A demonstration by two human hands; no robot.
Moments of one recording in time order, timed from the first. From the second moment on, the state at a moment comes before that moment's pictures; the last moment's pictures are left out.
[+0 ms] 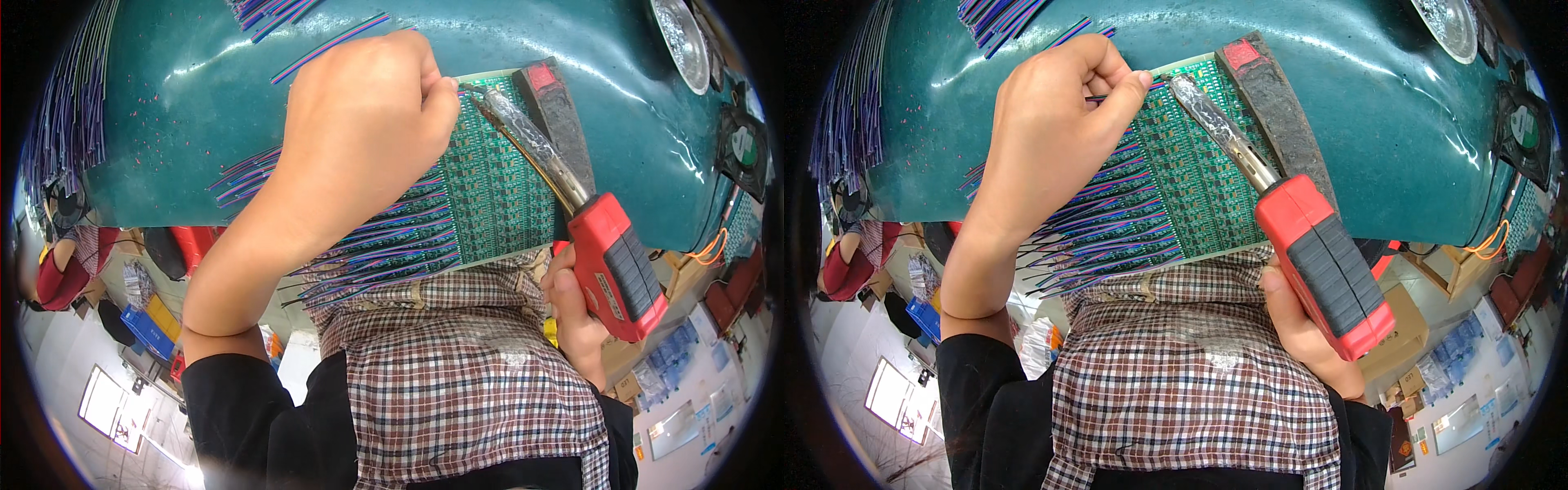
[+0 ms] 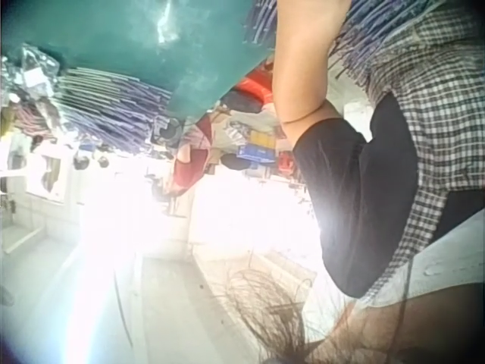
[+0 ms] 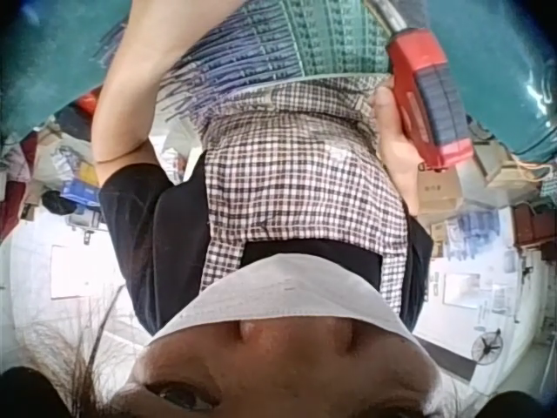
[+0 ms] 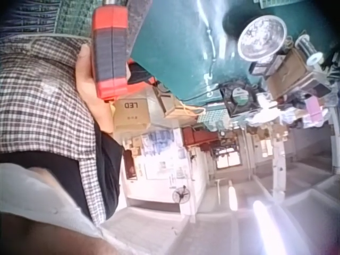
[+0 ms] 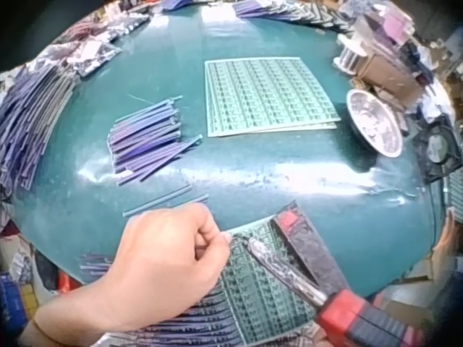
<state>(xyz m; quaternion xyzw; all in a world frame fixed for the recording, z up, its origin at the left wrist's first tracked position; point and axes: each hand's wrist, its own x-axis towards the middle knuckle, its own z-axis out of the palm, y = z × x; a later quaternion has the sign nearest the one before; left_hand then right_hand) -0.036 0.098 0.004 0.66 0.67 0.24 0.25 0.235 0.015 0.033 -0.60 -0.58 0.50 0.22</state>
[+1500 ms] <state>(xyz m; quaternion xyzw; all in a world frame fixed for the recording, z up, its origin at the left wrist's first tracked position) -0.034 0.088 0.006 0.67 0.66 0.24 0.24 0.247 0.001 0.044 -0.59 -0.62 0.47 0.22</state>
